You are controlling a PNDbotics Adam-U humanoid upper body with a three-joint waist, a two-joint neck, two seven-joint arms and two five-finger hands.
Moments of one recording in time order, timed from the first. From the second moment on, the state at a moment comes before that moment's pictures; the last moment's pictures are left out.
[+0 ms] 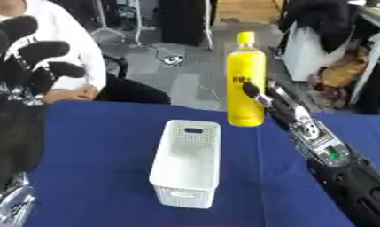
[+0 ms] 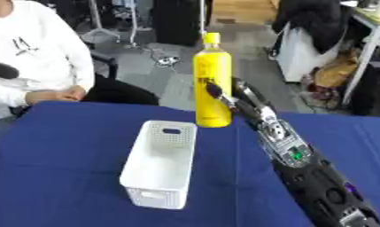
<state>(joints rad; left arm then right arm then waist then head) -0.52 0.40 -0.16 -1.99 0.37 -0.55 -0.04 -0.94 -0.41 0.24 -1.05 -0.27 -0.24 0.25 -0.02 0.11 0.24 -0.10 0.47</state>
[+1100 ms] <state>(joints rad) -0.59 0.37 -0.16 -1.99 0.42 -0.49 -0.03 -0.94 -0.34 0.26 -1.04 -0.34 -0.22 0.31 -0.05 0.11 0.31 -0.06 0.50</state>
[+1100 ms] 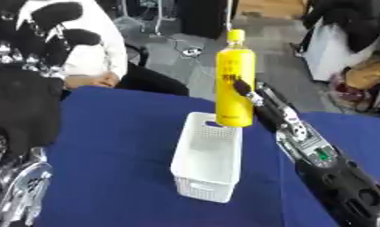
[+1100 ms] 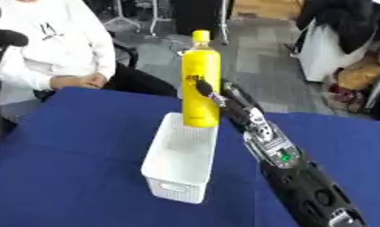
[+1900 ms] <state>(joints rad) -0.61 0.36 -0.17 -1.99 0.42 -0.46 -0.03 -0.92 -0.42 0.25 -1.04 -0.21 -0.37 0.34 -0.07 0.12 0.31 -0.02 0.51</state>
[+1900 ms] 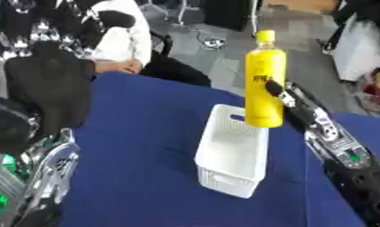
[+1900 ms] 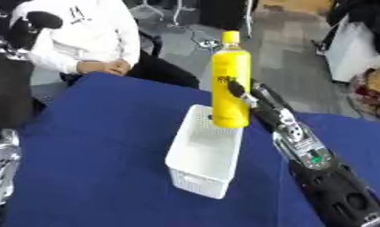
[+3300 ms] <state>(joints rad) -0.62 0.35 -0.17 -1.99 0.42 -0.47 -0.03 -0.91 -0.29 0.24 -0.99 -0.16 -0.61 0.36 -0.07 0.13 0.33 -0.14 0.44</state>
